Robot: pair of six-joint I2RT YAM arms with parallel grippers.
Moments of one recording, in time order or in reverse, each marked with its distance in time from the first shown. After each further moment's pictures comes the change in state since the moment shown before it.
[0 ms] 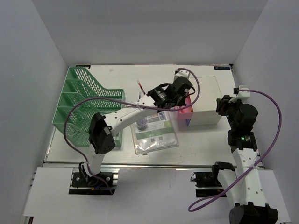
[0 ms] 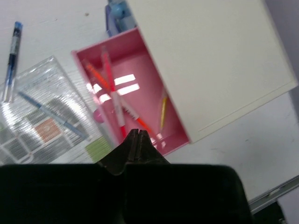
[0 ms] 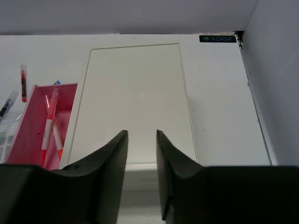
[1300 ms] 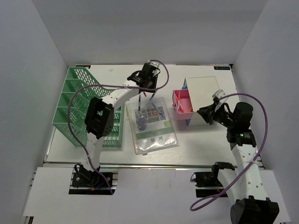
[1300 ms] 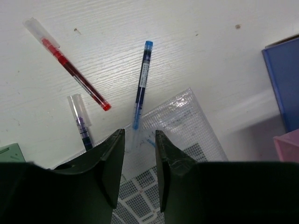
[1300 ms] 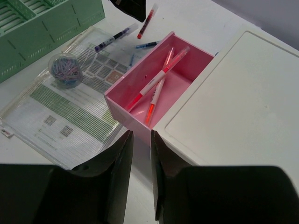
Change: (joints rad) left arm 0.424 0.115 -0.183 0.171 0.226 0.312; right arm 0.001 0.058 0.002 -0.121 -0.679 -0.311
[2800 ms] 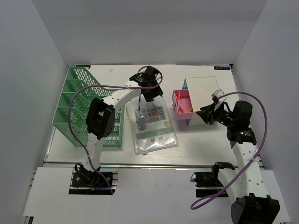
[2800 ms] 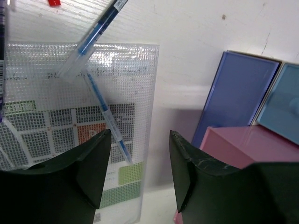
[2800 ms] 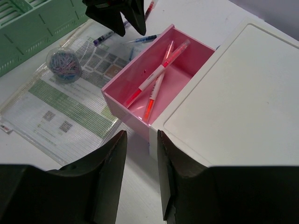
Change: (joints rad) left arm -0.027 -0.008 -0.003 -0.193 0.101 -0.734; right arm 0.000 0.032 0.022 -0.047 0.006 -0.030
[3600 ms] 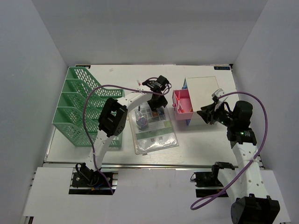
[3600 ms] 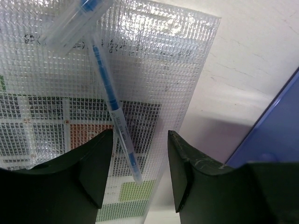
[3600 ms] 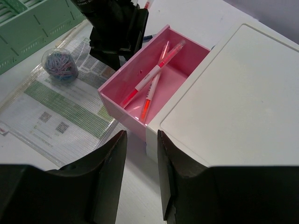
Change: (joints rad) left arm -0.084 0.204 0.148 -0.177 -0.083 -0.146; right arm 0.001 -0.005 0.003 -0.001 0.019 0.000
